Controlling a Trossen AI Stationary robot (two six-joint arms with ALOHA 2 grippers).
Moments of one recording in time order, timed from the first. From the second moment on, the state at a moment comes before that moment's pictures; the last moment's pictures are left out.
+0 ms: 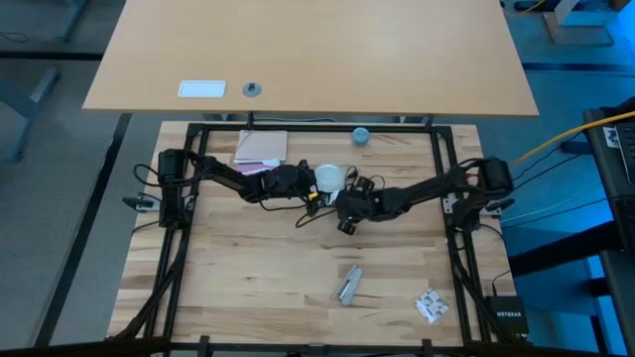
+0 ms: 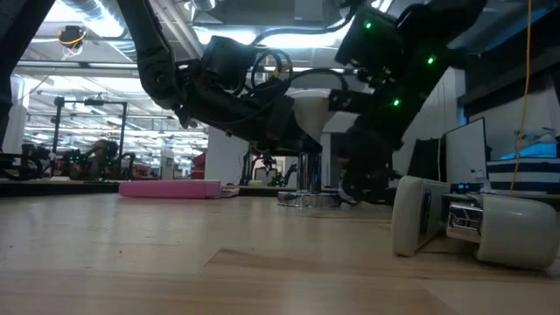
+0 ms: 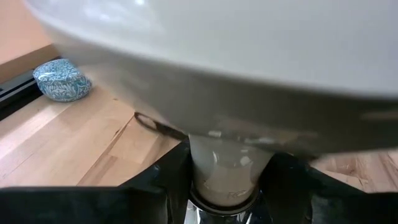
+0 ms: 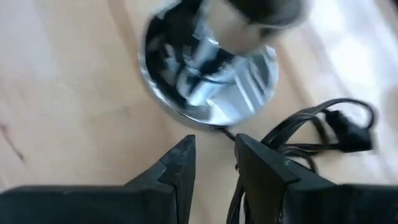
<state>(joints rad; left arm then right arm) 0.17 1.93 0.81 0.80 -0.04 -0.08 0.05 1.73 0.92 -0.27 0.46 0.30</state>
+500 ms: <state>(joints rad) 0.17 1.93 0.81 0.80 -0.04 -0.08 0.05 1.27 0.91 -0.58 0.61 0.20</state>
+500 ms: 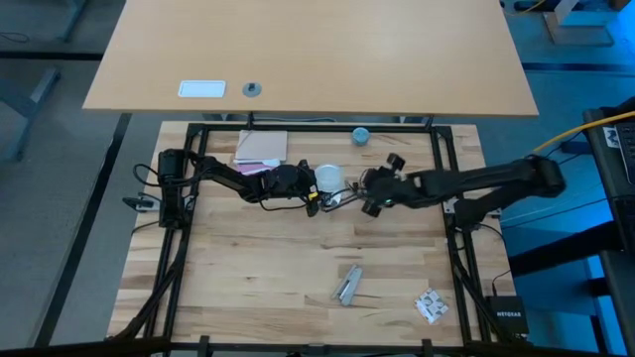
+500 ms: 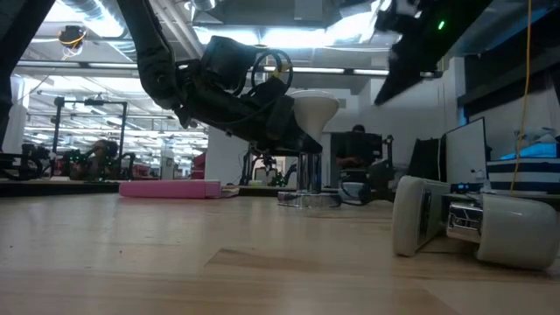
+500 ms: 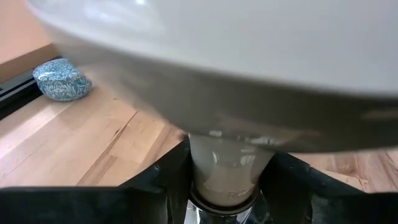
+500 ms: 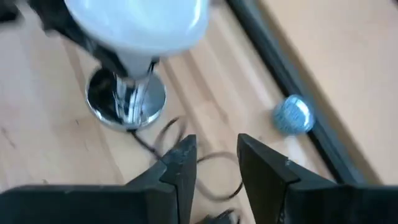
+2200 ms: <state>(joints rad) 0.17 1.93 0.81 0.80 -0.04 -0.10 0.15 1.90 0.77 0.41 0.64 -0.10</state>
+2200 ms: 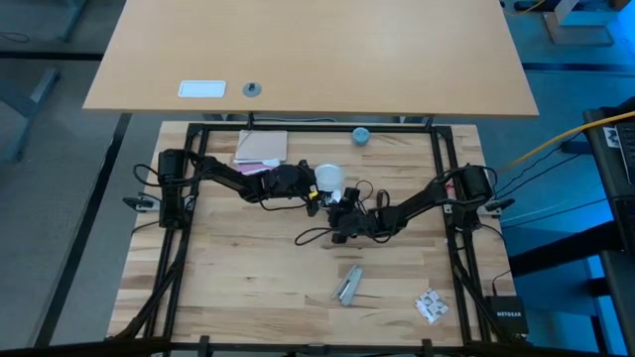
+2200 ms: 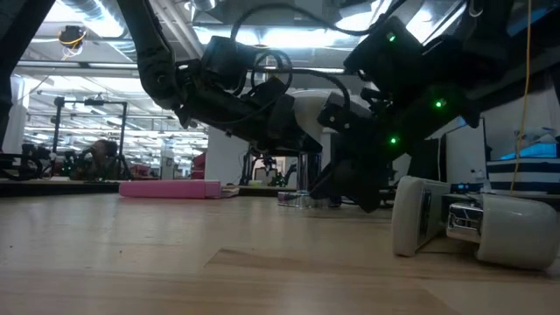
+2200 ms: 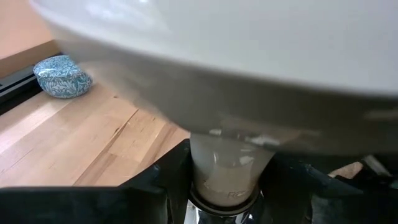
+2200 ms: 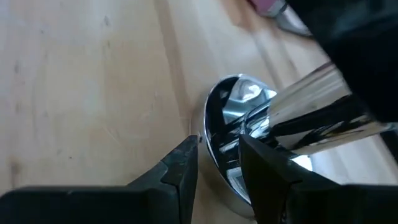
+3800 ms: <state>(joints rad) 0.17 1.93 0.81 0.77 -0.04 -0.10 0.09 1.90 0.77 0.19 0.71 0.29</state>
